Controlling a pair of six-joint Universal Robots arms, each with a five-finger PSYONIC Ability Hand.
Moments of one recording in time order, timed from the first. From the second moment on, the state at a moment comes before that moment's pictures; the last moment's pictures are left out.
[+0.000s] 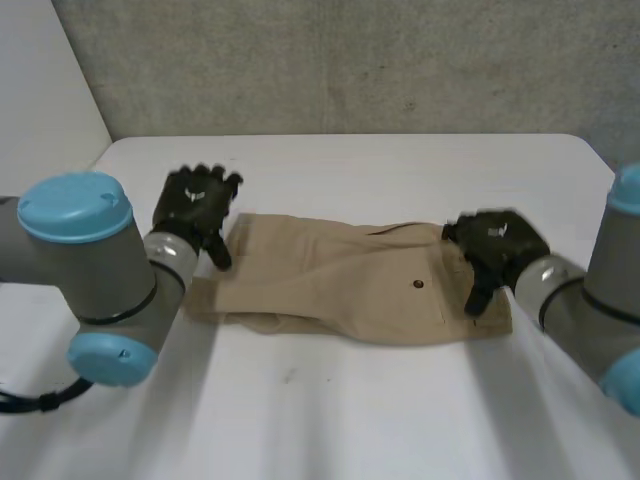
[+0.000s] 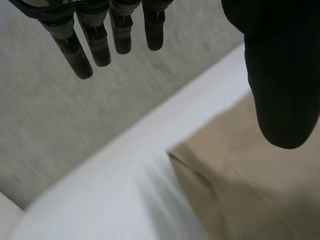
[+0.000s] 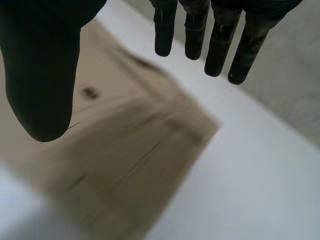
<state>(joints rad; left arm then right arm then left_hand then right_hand) 4.26 -2.06 -1.49 3.40 -1.65 3.44 1.89 -1.20 1.60 0.00 1.43 2.76 0.22 0.21 0.23 0.22 0.05 0.27 0.32 0.32 0.32 0.14</state>
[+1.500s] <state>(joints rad) 4.46 -2.00 -1.72 3.36 -1.48 3.48 1.87 -1.16 1.79 -0.19 1.44 2.75 1.10 1.11 1.11 1.11 0.92 0.54 0.63 0.63 0.63 0.43</state>
